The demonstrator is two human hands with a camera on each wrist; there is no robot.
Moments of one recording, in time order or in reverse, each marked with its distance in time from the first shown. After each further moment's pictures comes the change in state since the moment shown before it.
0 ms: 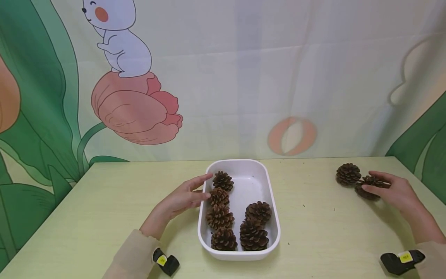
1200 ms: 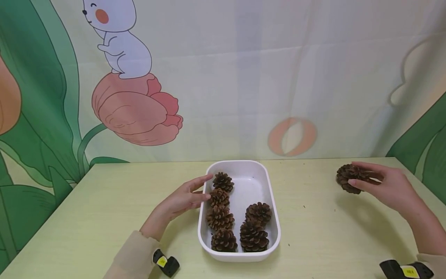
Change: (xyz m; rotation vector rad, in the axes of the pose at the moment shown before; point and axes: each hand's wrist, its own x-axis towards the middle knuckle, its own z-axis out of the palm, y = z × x) left_hand 0.000 -0.001 -0.001 0.003 -0.003 0.005; right_hand -0.042 -0.103 -0.018 -0.024 -0.008 -0.116
